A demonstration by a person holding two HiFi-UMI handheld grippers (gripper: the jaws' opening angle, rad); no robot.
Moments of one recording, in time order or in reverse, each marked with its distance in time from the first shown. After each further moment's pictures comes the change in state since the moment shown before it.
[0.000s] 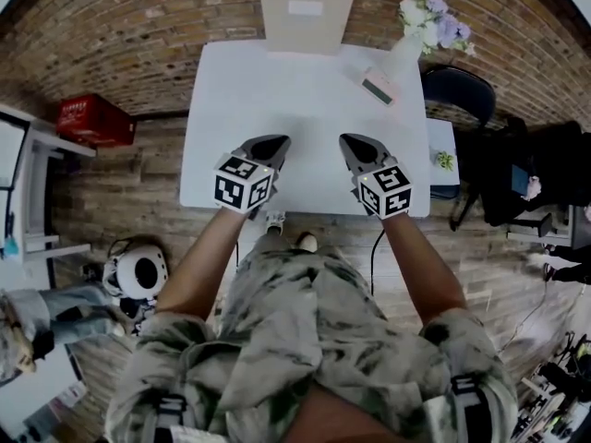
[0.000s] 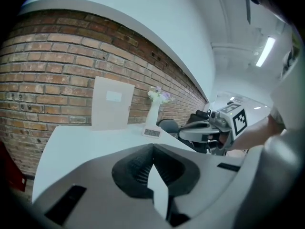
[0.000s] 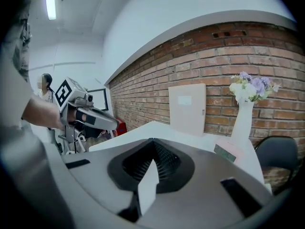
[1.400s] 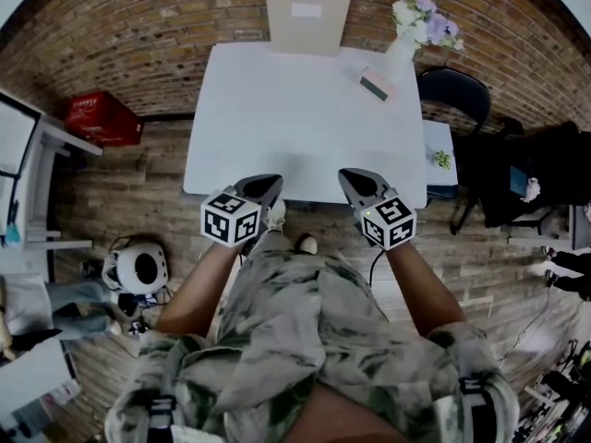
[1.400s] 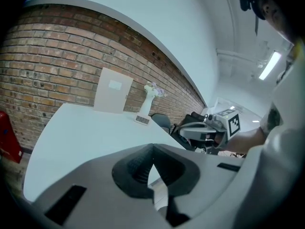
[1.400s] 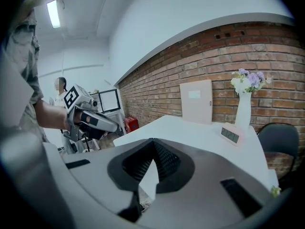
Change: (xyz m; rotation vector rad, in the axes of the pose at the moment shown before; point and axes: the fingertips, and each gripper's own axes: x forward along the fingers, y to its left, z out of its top) left arm -0.087 -0.083 -0.075 -0.138 0.036 -0.031; right arm -0.095 0.082 -0.043 0.025 0.032 0.107
